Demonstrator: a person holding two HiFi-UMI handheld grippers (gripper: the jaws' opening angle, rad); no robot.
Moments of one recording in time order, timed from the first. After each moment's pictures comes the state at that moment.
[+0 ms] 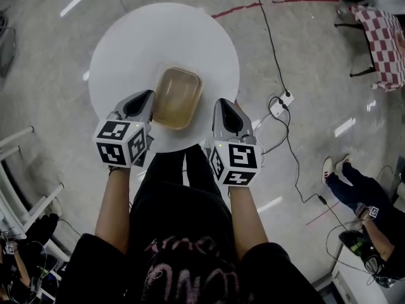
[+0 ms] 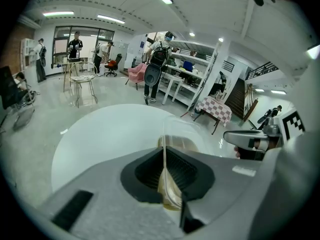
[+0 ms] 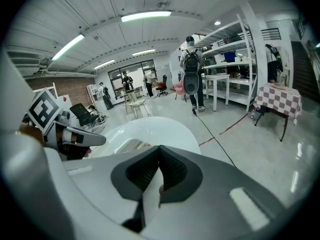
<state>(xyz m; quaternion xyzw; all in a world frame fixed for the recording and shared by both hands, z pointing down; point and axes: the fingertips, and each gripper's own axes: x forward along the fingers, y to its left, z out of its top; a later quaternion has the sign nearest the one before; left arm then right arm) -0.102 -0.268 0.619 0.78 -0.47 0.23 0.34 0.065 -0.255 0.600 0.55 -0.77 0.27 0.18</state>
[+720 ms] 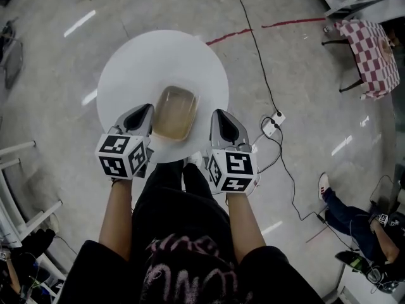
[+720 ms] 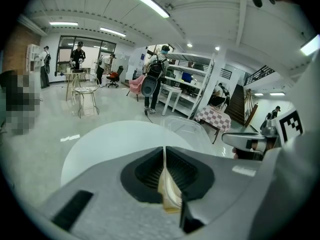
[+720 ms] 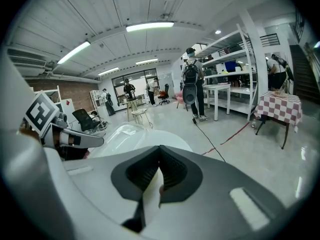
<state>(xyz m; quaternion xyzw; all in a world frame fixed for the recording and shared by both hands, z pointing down) -0.099 -0.249 0.548 0.80 -0.49 0.19 0.30 0.070 -0.241 0.533 0.55 -0.79 0.24 0.14</state>
